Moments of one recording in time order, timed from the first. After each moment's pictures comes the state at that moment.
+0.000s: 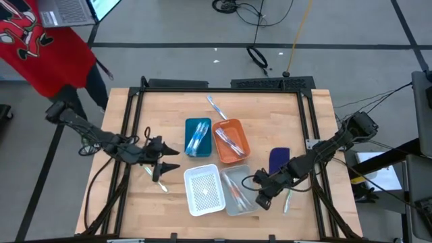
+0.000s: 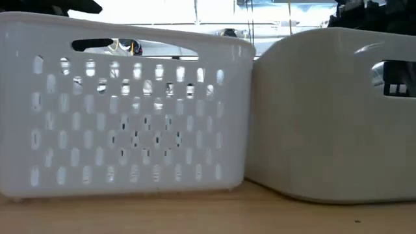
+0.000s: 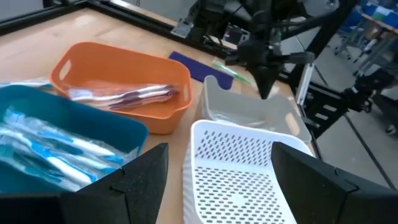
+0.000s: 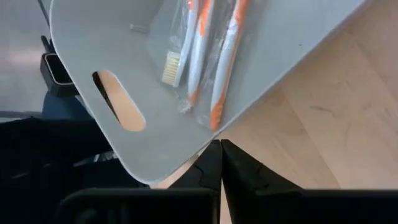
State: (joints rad) left arm -0.49 0.80 0.45 0.01 -0.44 -0.53; right arm 0.55 1.47 0.75 -0.19 -0.14 1.24
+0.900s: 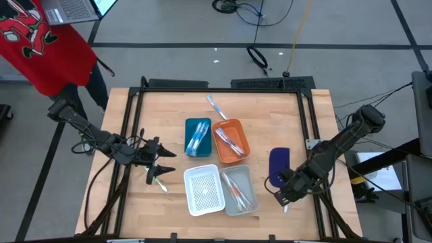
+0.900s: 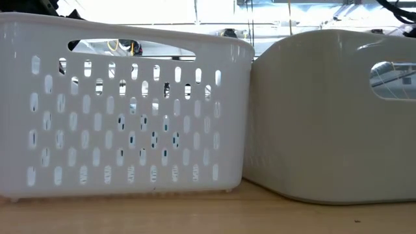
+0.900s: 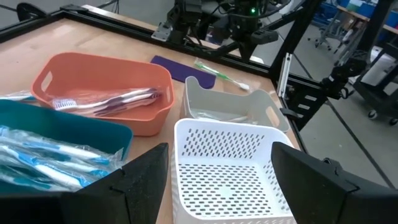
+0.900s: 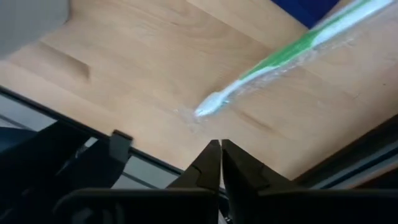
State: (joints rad) left arm -0.56 0.73 0.45 -0.03 -0.45 -0.47; right arm 0.71 1.27 0.82 -0.77 -0.31 1.87
